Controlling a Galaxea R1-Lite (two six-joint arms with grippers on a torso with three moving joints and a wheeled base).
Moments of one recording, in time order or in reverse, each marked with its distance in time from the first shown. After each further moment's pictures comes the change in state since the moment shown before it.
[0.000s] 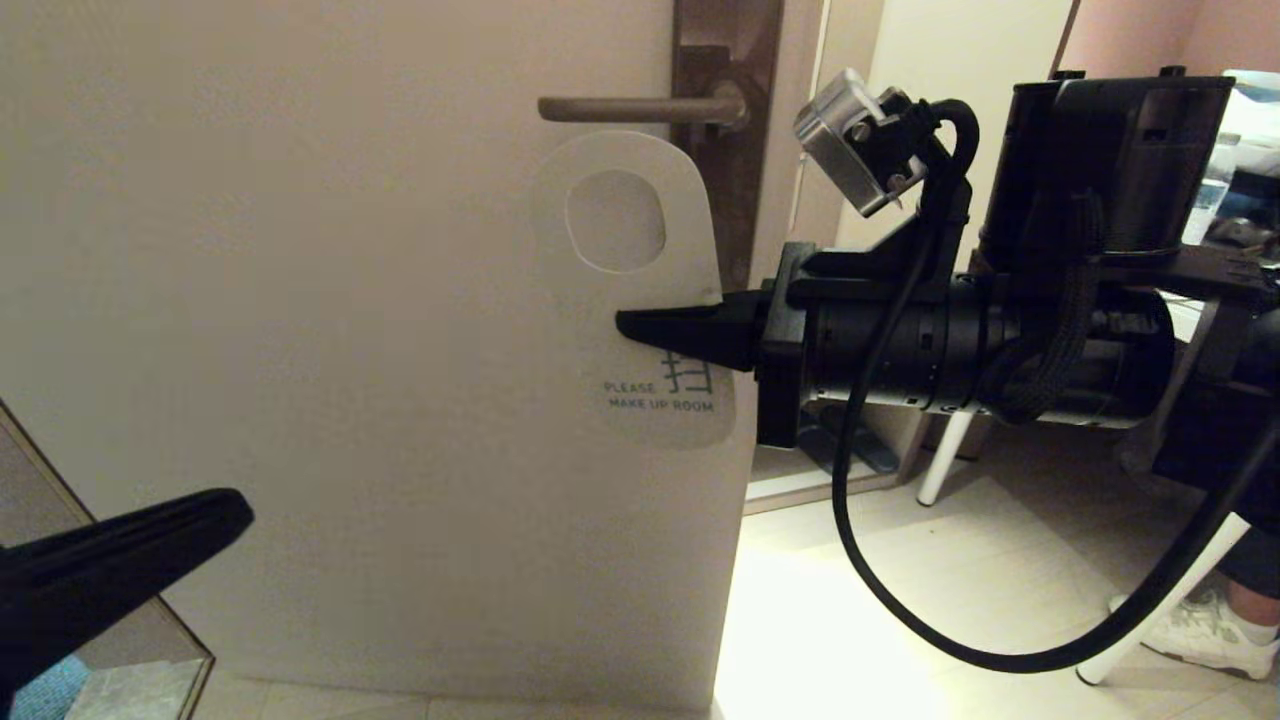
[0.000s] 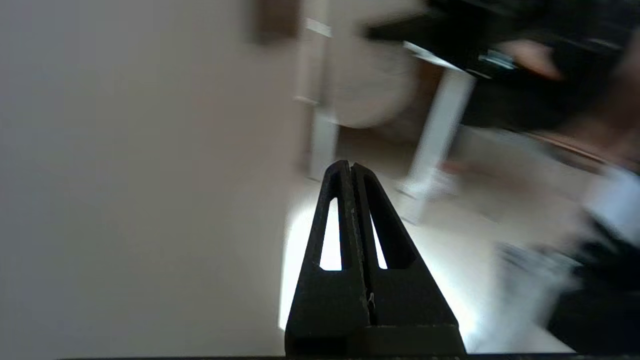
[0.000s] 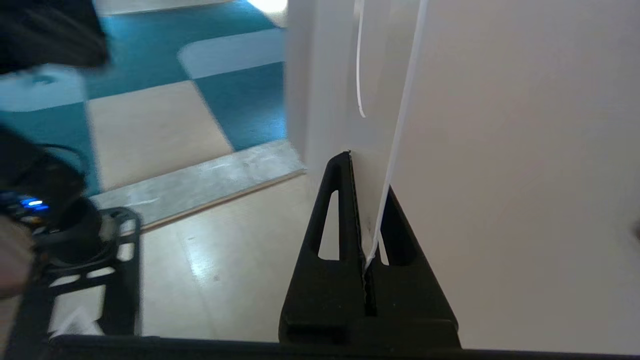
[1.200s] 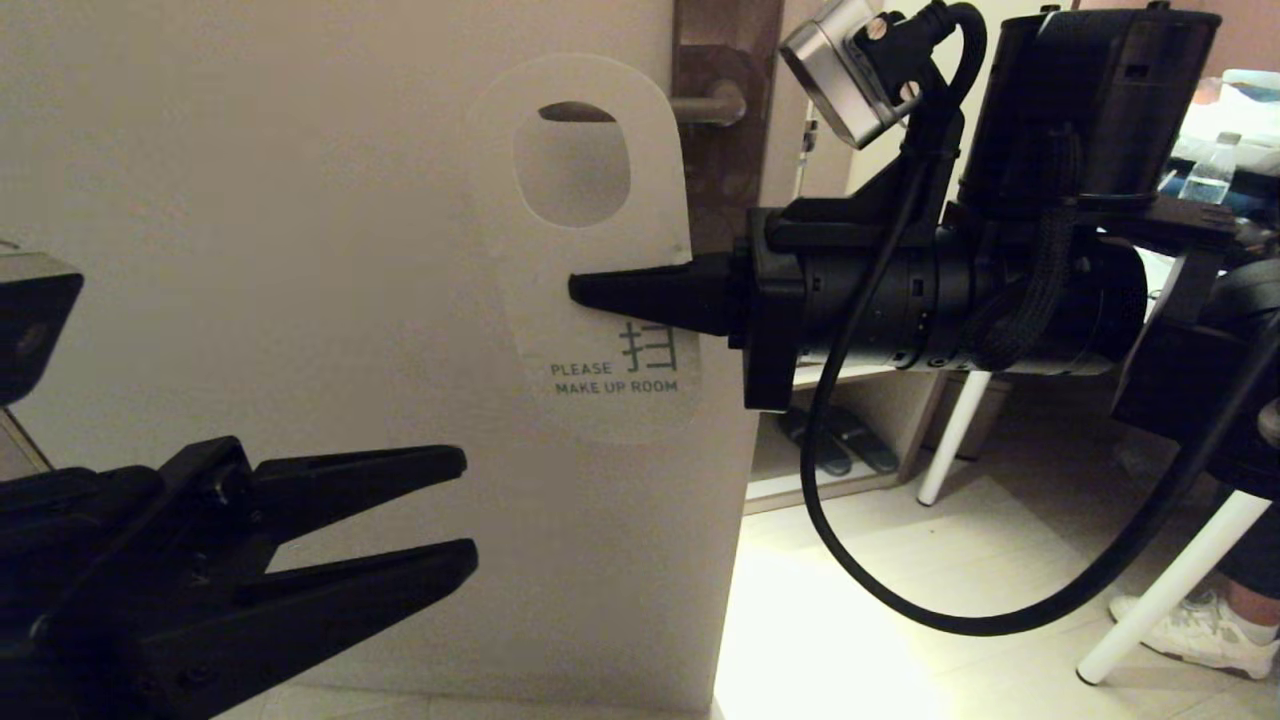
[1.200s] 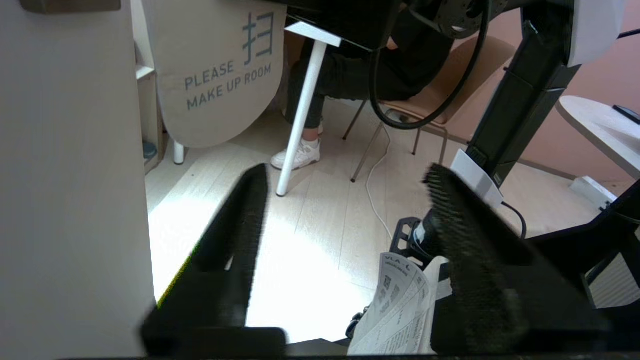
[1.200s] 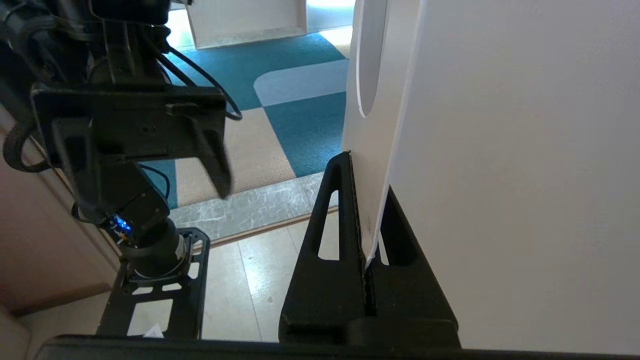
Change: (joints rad) left arm -0.165 0.269 -0.084 -0.167 -0.168 -0.124; right arm 0.006 0.045 -0.114 0.001 0.157 0.104
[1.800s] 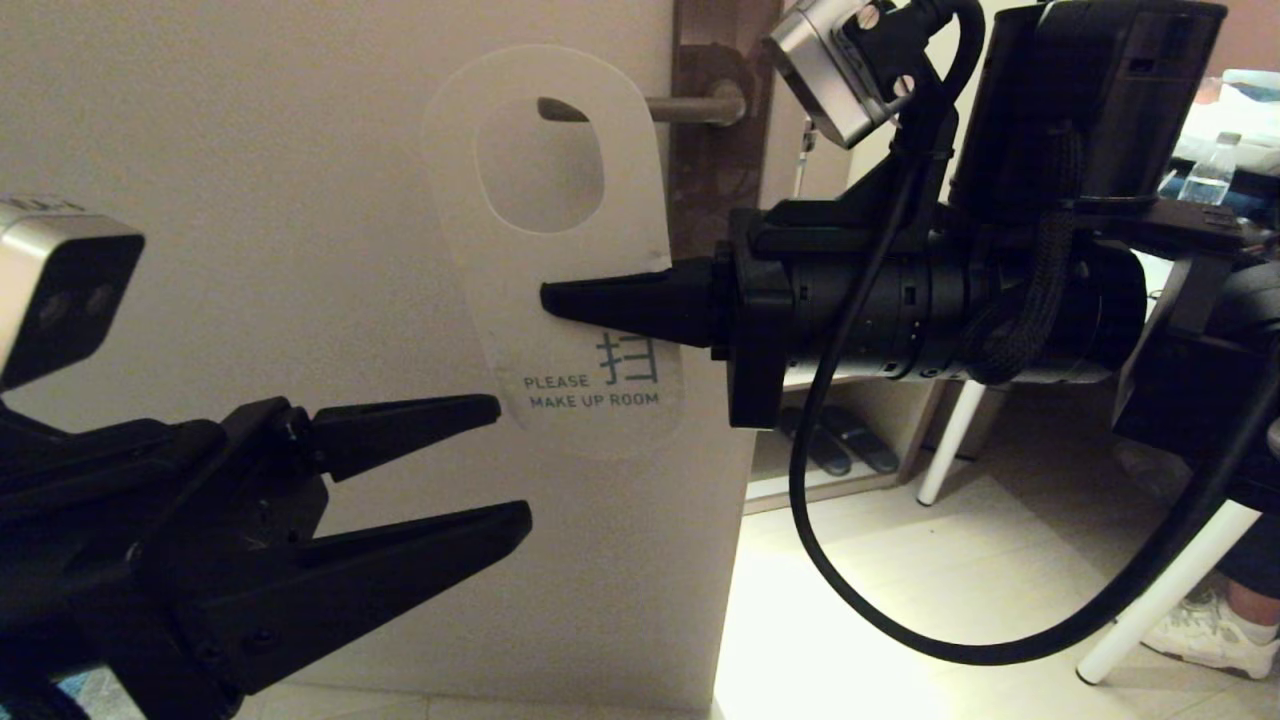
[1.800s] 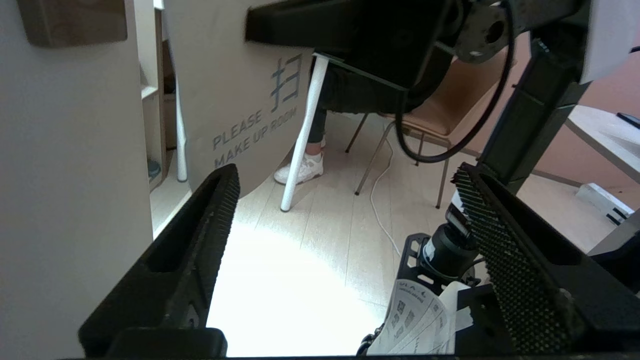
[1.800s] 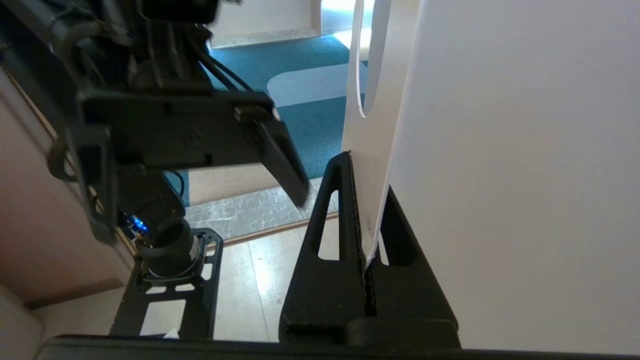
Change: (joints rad) left arm -0.004 0.083 -0.017 -0.107 0.000 0.002; right arm 0.037 0.001 -0.006 -0.001 0.000 0.000
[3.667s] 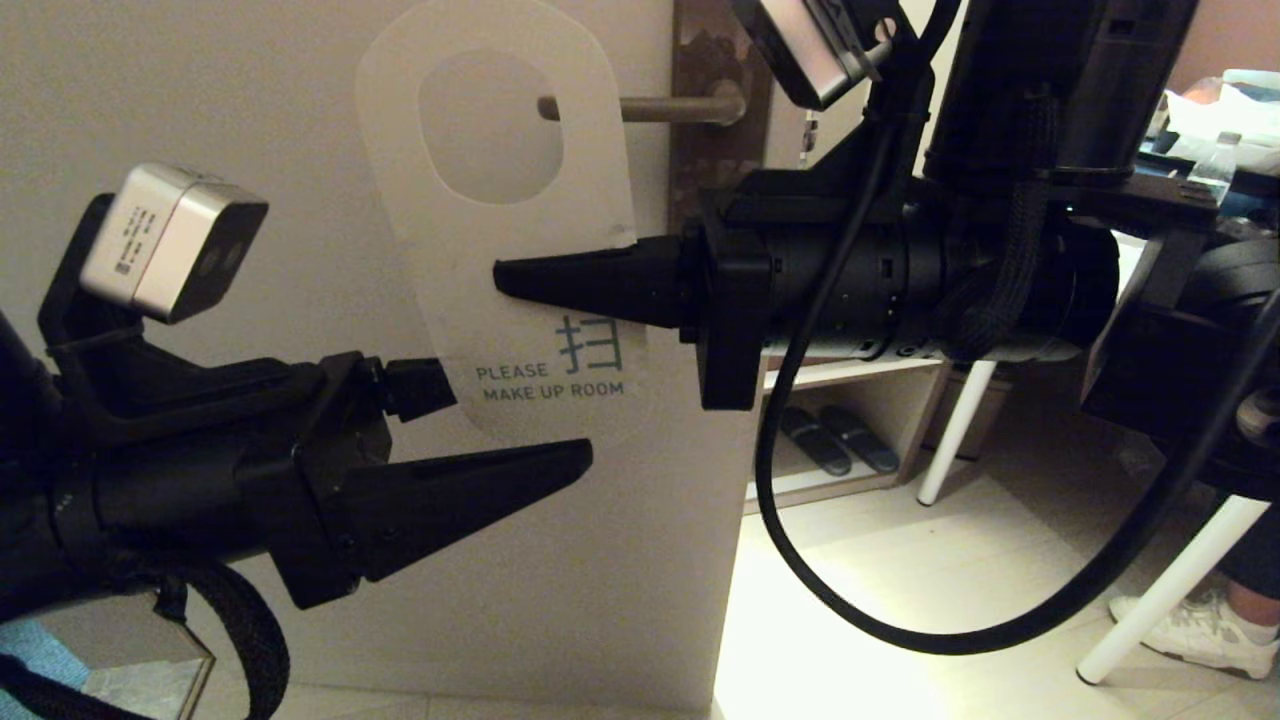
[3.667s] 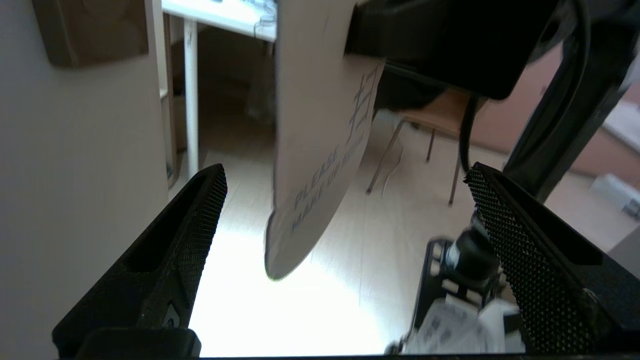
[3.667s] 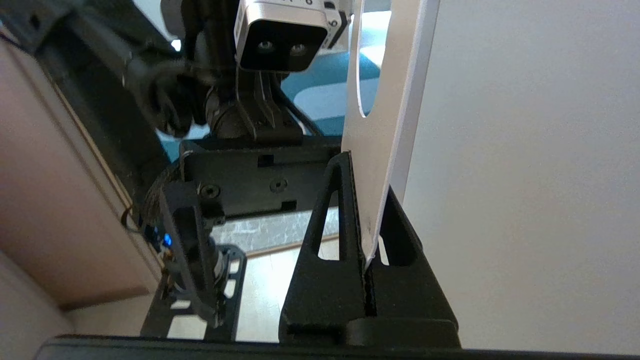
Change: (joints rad) left arm 0.056 0.138 -0.084 -0.036 -0.062 0.036; right arm 0.024 0.039 -0.083 -0.001 0.048 0.054
